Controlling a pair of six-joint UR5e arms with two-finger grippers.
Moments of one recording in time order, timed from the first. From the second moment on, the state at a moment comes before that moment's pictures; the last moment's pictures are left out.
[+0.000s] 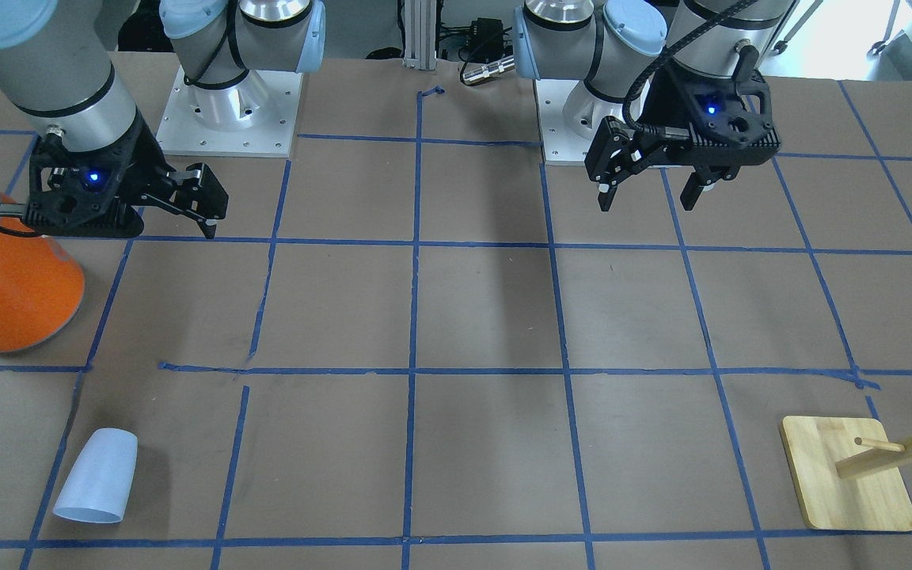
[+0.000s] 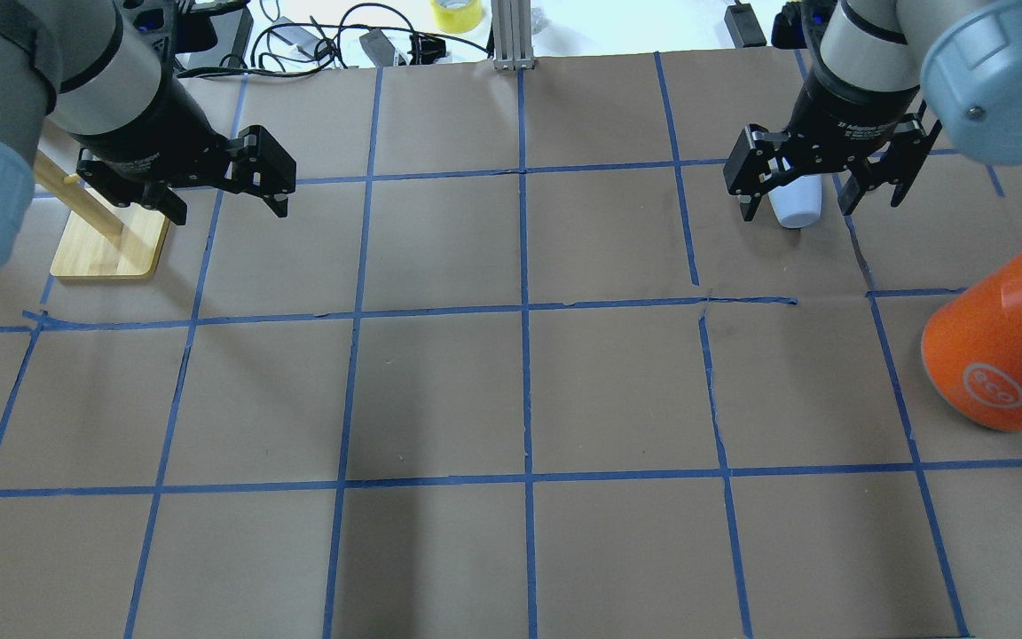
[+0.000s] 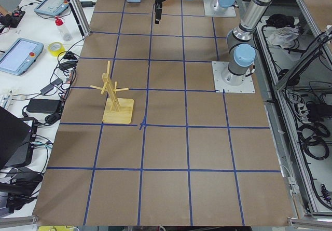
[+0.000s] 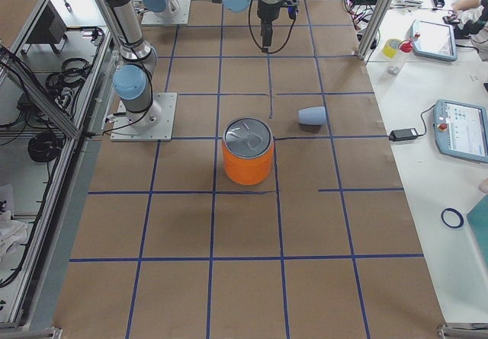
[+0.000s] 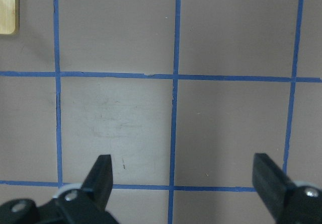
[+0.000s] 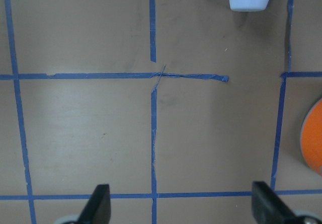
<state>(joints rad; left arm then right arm) -1.56 -1.49 -1.66 -1.43 1.58 -0.03 1.53 -1.50 1.60 -1.61 -1.60 -0.04</state>
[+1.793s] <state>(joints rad) -1.56 -1.49 -1.66 -1.43 1.58 -0.03 1.45 -1.14 1.60 -2.15 -1.66 -0.04</state>
